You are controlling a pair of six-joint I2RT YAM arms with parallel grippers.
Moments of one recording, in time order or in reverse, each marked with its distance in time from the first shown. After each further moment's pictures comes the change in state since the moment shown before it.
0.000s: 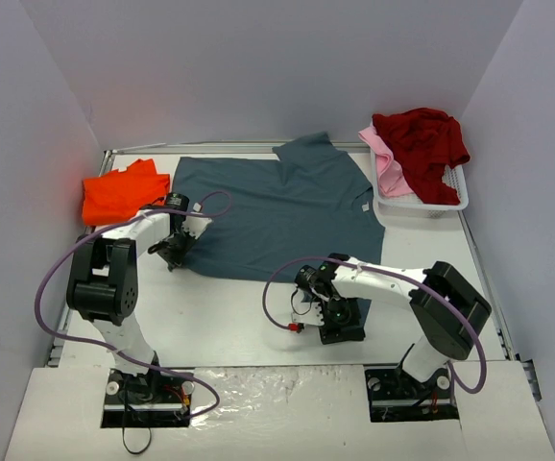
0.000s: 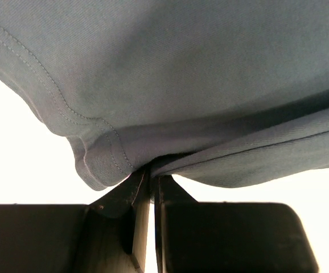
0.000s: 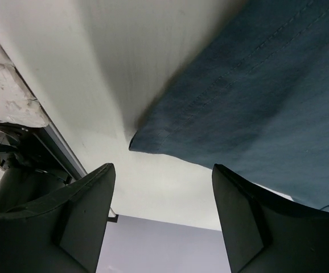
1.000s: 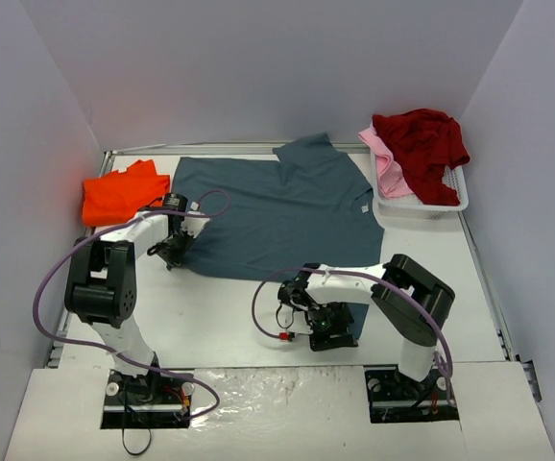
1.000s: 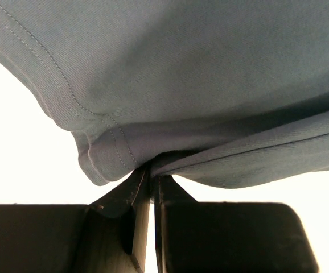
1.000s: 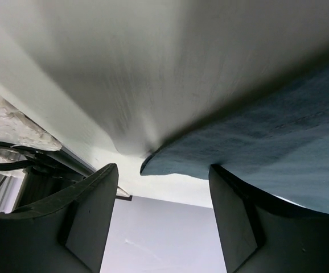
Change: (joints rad) left arm 0.009 -0.013 -0.011 0.030 -0.019 -0.018; right arm 0.114 0.192 0.069 -0.024 0.053 0.167
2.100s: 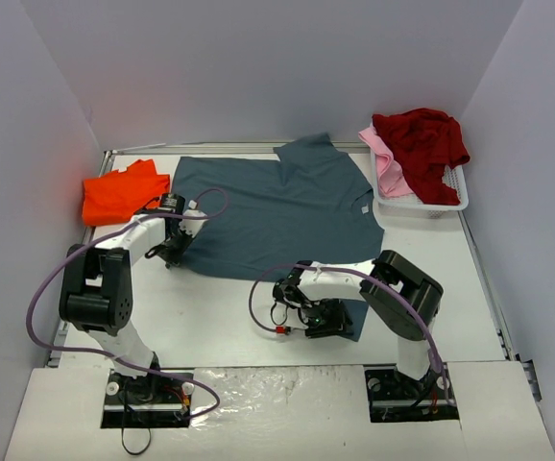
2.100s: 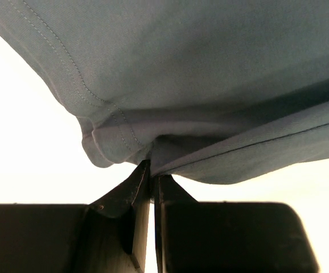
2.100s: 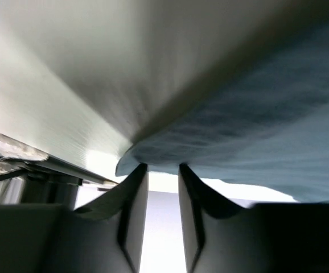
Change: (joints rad) left arm 0.000 -0.064 -0.039 0.023 -0.003 0.000; right arm 0.004 0.077 0.058 -0.013 0.065 0.081
